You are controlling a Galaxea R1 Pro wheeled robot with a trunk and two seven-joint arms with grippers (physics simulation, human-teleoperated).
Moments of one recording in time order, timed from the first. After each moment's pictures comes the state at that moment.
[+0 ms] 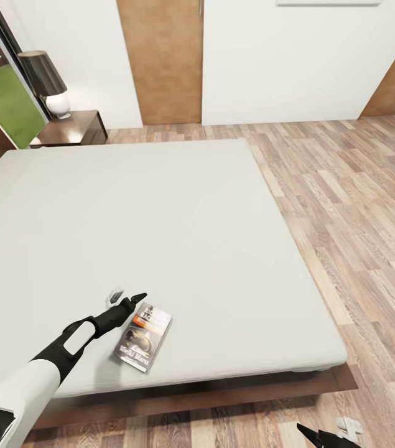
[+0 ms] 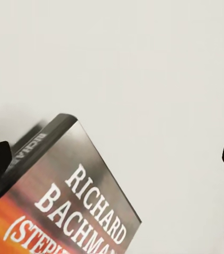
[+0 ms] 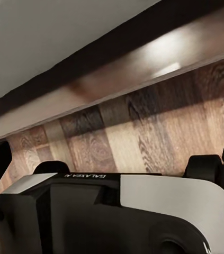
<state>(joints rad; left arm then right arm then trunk) -0.80 0.18 -0.21 -0.40 1.01 0.35 -0.45 -0.38 -0.32 -0.36 -0.17 -0.09 -0.02 0.93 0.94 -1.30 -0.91</state>
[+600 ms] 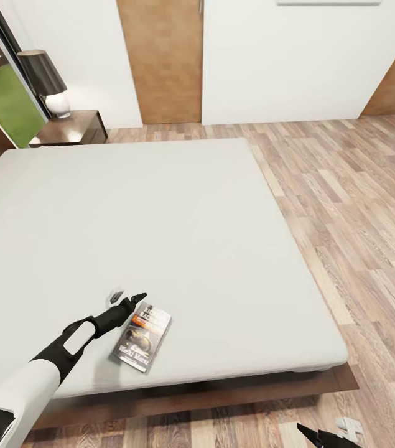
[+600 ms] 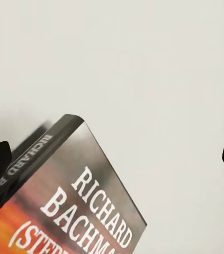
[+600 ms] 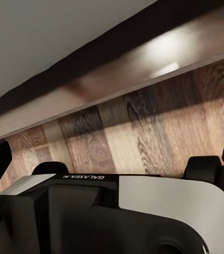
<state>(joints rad) -0.80 0.18 -0.21 -0.40 1.01 0.35 -0.45 -0.38 -0.32 -0.36 -0.17 -0.09 -0.02 0.93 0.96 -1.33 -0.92</state>
